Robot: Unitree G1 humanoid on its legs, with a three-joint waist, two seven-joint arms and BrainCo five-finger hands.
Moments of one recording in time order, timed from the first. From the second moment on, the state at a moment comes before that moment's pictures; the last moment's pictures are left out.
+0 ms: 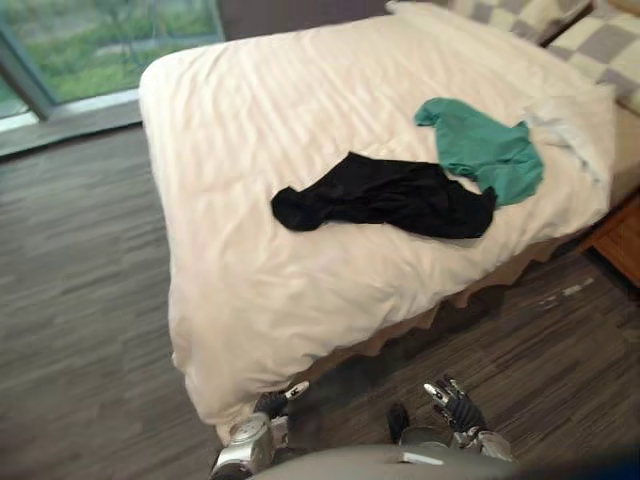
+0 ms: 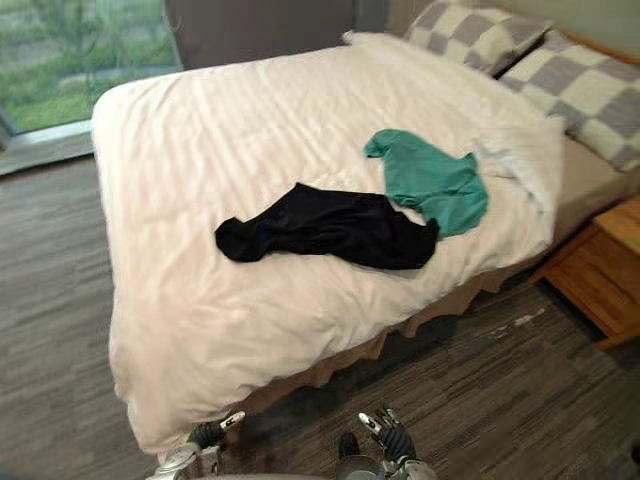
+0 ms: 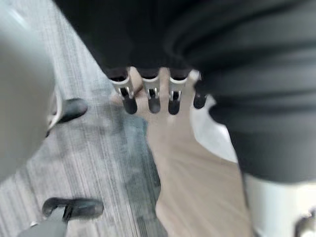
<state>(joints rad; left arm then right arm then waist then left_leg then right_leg) 0.06 0.04 0.08 1.01 -0.17 0.03 -0.01 0.16 -0.05 -0.10 0.95 0.17 -0.23 0.23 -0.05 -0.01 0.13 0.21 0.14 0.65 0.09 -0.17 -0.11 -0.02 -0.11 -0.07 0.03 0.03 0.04</state>
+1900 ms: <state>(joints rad) 0.02 0.06 -0.08 1.09 -0.19 0.07 0.01 0.00 -0.13 0.06 1.11 0.24 -0.01 0.10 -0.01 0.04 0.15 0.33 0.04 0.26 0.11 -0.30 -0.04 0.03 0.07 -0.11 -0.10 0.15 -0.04</state>
